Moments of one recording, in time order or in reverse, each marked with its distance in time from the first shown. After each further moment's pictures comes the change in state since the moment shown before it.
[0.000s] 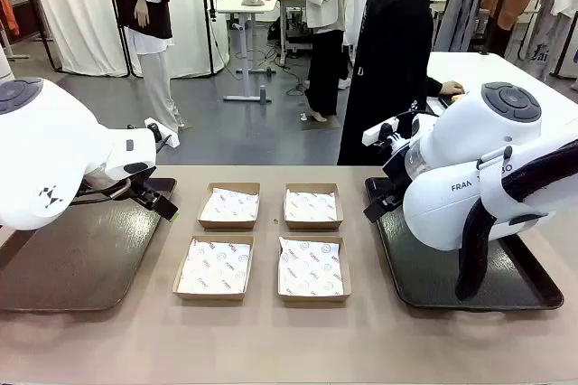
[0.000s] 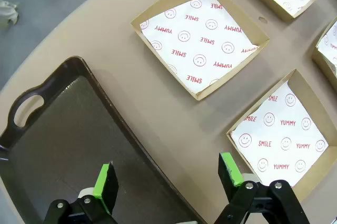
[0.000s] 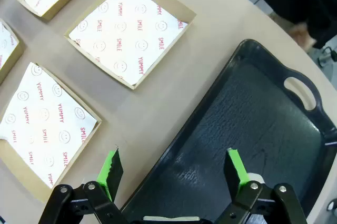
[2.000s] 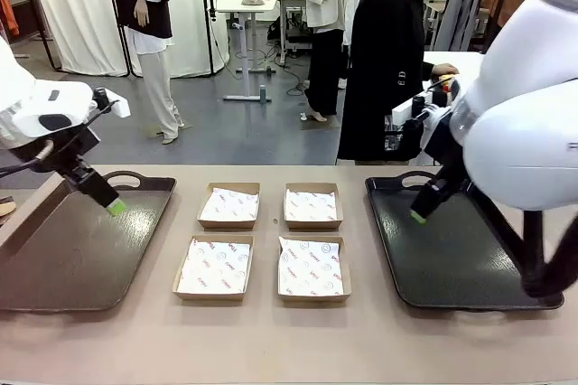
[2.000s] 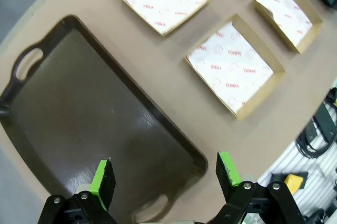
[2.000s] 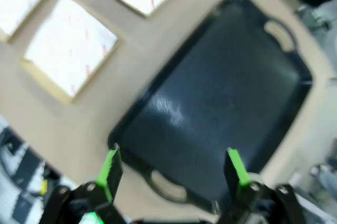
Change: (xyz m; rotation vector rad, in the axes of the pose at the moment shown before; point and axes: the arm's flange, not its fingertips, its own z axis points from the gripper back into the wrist) left arm -0.021 0.020 0.123 -0.145 0.155 -0.054; right arm -0.014 0.006 0.130 -0.029 0.231 0.058
